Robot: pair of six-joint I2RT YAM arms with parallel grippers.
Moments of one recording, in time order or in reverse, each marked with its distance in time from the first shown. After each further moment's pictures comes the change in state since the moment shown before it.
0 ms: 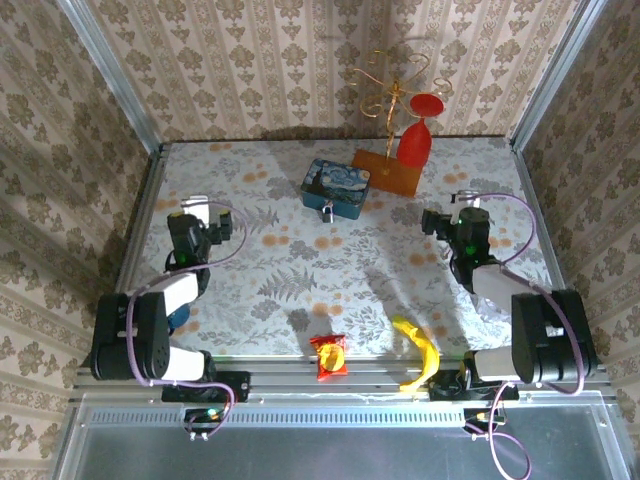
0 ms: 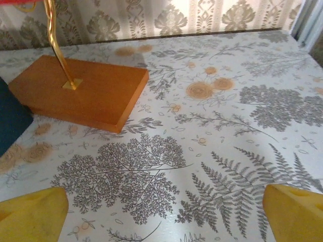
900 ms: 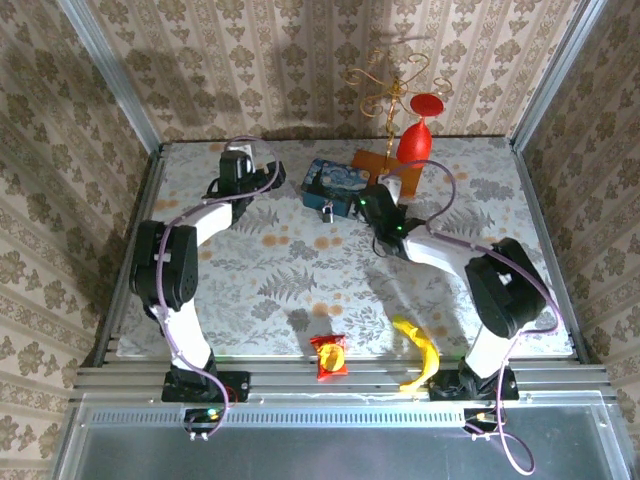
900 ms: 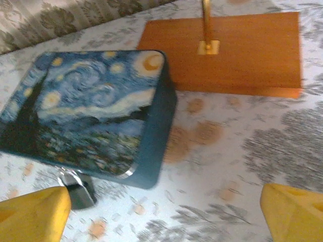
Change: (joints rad) left arm -0.208 0.539 0.742 -0.389 0.240 -0.478; right arm 0.498 0.394 0.547 -0.387 0.289 0.505
